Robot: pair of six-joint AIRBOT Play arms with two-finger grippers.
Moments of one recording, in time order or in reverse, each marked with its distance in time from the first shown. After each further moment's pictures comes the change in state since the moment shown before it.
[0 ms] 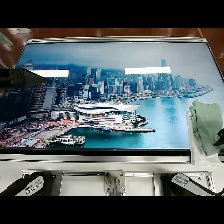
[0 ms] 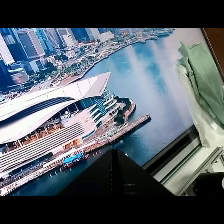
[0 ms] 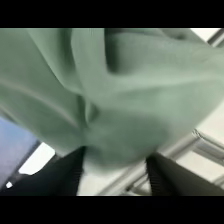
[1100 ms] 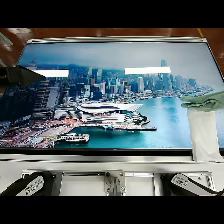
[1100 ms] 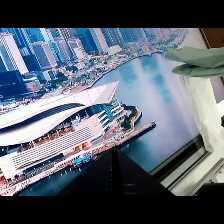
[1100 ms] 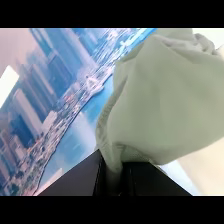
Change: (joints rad) left arm 0.018 0.007 0.002 0.000 0.015 -0.002; right arm 0.068 -0.028 0.414 0.585 -0.223 -0.055
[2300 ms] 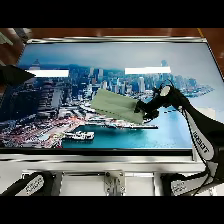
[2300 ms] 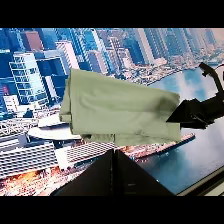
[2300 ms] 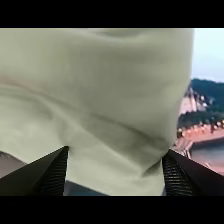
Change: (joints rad) left arm 0.083 0.000 0.002 0.091 0.064 0.013; right arm 0.937 -0.385 -0.269 -0.018 -0.188 0.190
